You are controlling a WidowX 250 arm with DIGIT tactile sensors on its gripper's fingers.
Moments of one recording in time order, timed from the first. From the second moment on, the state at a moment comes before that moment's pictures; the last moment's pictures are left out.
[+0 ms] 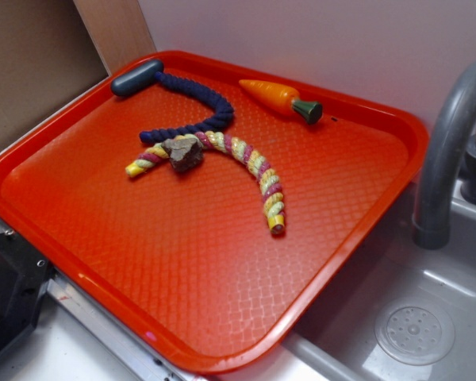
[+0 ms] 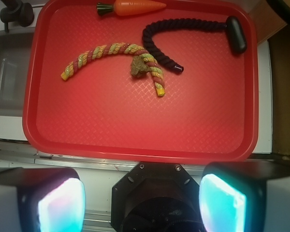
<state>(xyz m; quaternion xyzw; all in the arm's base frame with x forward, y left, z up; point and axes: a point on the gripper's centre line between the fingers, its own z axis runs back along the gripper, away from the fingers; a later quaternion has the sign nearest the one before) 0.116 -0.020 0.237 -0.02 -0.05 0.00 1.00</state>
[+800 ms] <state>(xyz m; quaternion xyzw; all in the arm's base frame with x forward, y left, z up) 0.163 -0.015 0.180 0.00 -0.09 0.24 0.97</state>
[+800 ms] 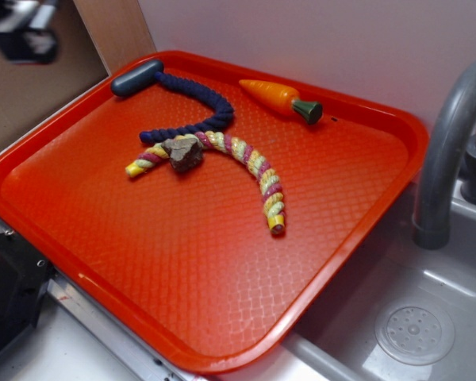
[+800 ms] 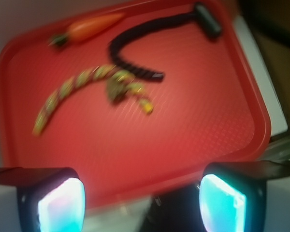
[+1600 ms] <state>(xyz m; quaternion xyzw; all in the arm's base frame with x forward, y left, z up) 0.230 -0.028 0.082 0.05 -0.07 0.27 0.96</state>
